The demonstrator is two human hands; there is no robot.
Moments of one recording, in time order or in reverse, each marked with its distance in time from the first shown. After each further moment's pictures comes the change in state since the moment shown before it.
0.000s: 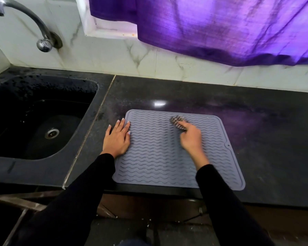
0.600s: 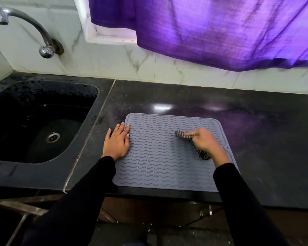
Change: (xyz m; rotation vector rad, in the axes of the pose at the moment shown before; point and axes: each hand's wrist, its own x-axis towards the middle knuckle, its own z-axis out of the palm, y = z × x) left_hand -0.002 0.003 -0.002 -0.009 0.020 -0.026; right_hand 0.017 0.030 -0.040 -0.200 -0.295 -0.049
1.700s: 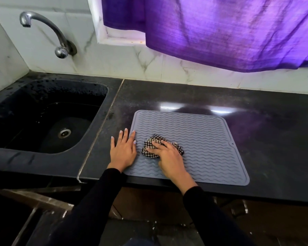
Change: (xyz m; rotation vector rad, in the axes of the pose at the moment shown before) left_hand -0.060 0.011 -0.009 0.002 -0.022 -0.074; right_hand -0.074 -0.073 0.100 -0.218 0.038 -0.455
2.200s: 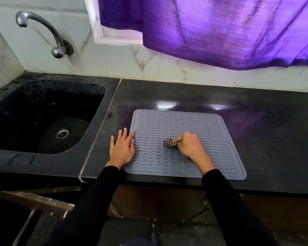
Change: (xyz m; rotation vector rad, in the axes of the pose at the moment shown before) left_hand -0.001 -0.006 -0.008 -0.107 -0.046 0.014; right_hand 0.005 0.028 -0.056 0.131 -0.014 0.464
